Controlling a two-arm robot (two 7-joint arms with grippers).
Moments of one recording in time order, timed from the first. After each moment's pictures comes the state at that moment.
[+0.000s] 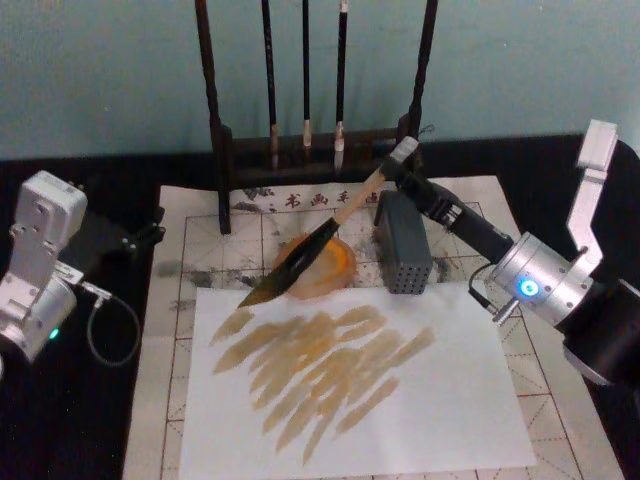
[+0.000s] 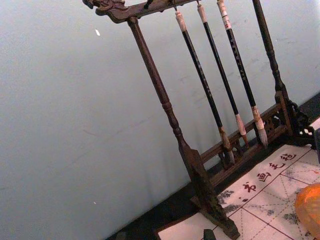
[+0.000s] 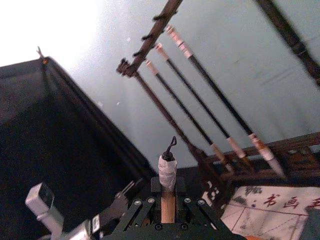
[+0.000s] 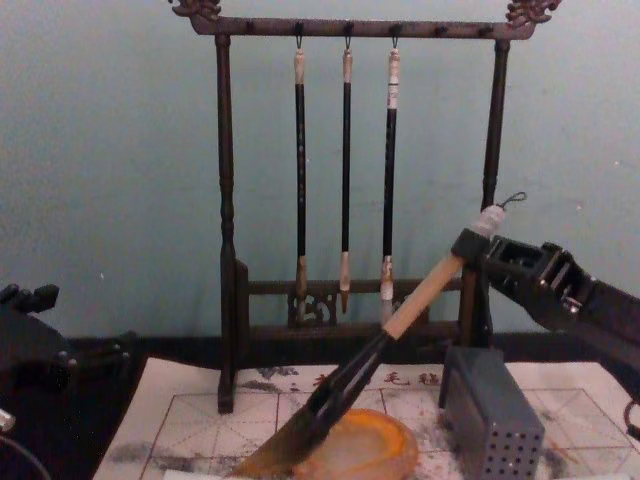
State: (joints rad) left arm -0.20 0.60 0.45 -1.41 -0.25 -0.12 0.03; right arm 0.39 0.39 -0.49 -1.15 1.20 0.08 0.76
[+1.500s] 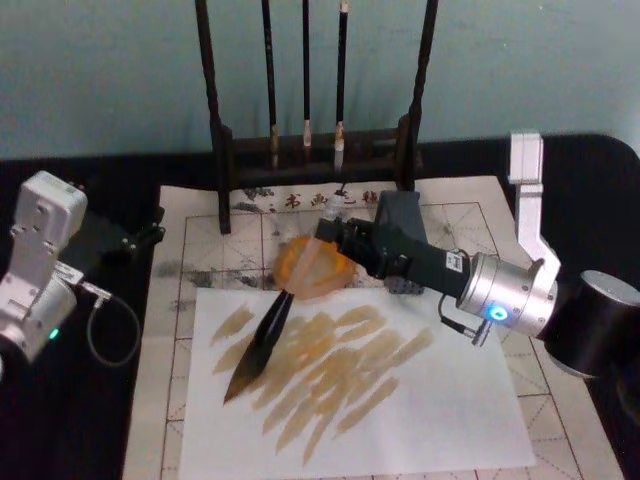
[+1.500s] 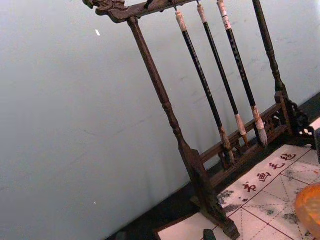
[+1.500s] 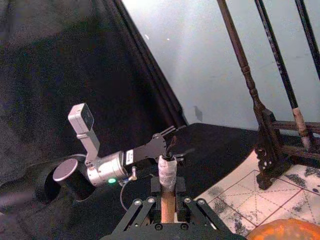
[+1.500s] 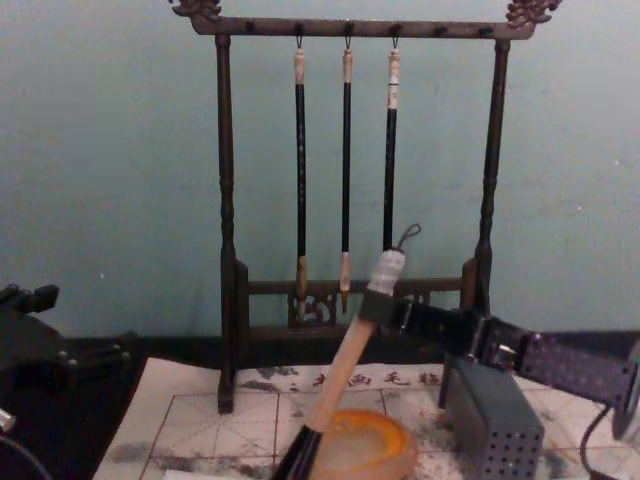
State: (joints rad) left arm -0.20 0.60 0.45 -1.41 -0.25 -0.12 0.03; right arm 0.46 0.42 -0.64 -1.14 1.00 0.05 0.92
